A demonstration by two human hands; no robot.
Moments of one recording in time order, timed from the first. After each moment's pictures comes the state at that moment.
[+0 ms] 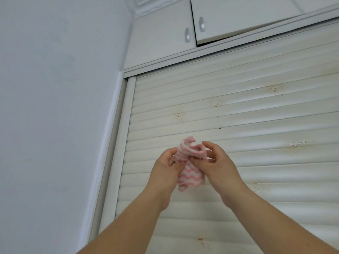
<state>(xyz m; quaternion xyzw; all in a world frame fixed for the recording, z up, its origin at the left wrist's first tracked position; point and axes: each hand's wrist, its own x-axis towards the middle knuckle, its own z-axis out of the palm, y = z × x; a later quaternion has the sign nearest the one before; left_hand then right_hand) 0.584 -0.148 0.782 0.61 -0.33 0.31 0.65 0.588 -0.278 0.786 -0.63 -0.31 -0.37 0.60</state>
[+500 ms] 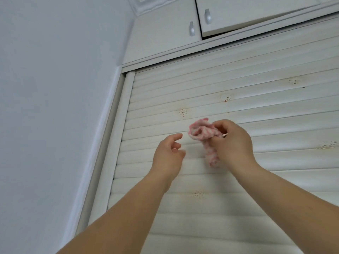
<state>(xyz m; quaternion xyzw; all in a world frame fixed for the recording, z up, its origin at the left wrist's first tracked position) 0.655 -0.144 0.827 0.65 -0.30 0.44 0.55 0.642 -0.285 0.848 -0.62 -0.24 -0.60 0.45</state>
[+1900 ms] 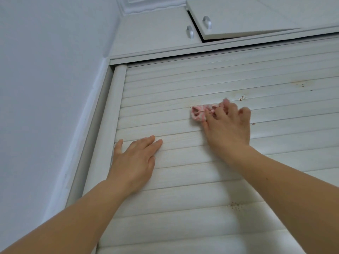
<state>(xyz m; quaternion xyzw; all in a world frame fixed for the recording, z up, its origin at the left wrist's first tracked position) 0.757 -0.010 0.858 0.77 -0.20 0.61 0.03 0.714 -0.228 0.906 -0.67 0.14 -0.72 -0.13</state>
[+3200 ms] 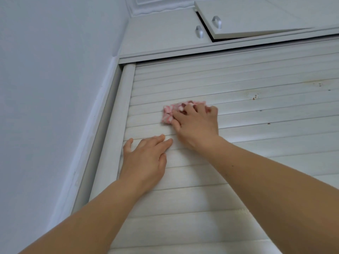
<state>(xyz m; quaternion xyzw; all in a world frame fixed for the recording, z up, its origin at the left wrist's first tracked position) 0.761 -0.013 0.856 0.73 -0.22 0.64 0.08 0.737 -0.155 0.930 -0.68 0.00 -0.72 -0.12</state>
